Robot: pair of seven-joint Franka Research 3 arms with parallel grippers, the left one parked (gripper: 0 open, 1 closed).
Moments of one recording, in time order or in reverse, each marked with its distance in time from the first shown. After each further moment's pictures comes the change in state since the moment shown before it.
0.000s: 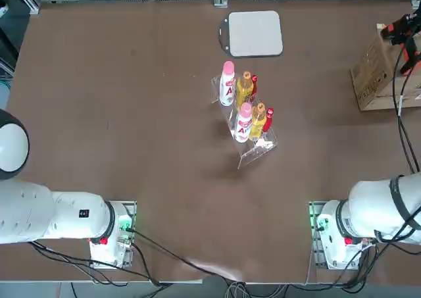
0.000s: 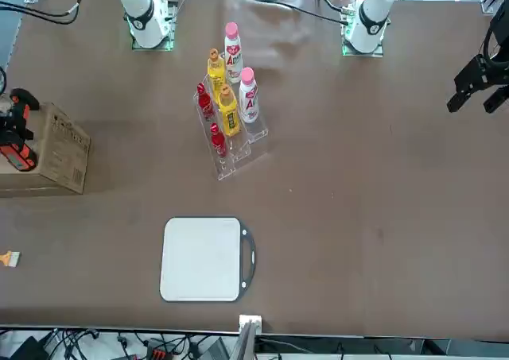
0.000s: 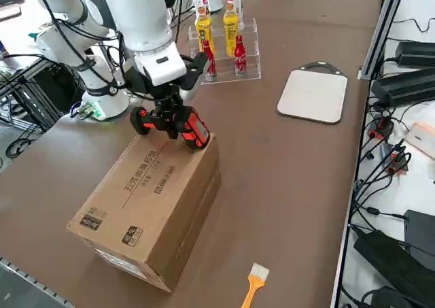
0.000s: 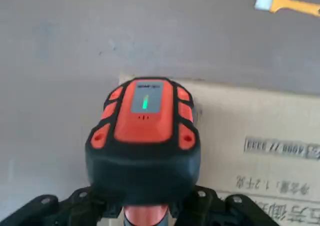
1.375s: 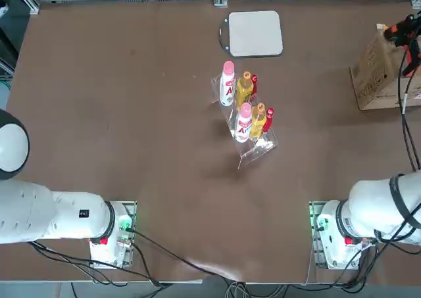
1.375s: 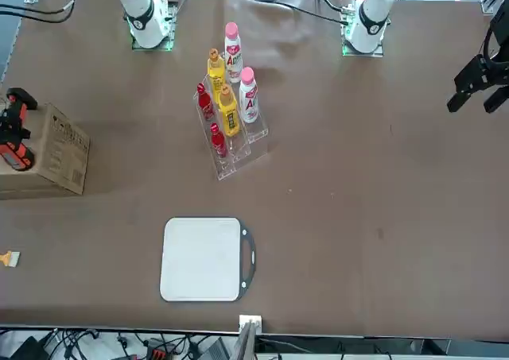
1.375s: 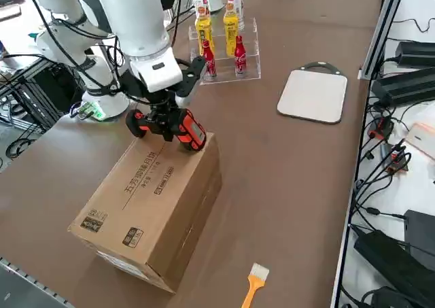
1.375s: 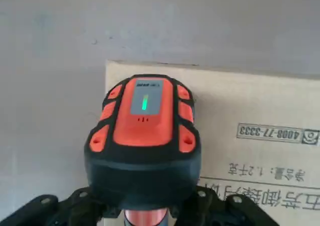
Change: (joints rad) arm -0.027 0.019 -0.009 0.029 0.005 -0.066 -0.010
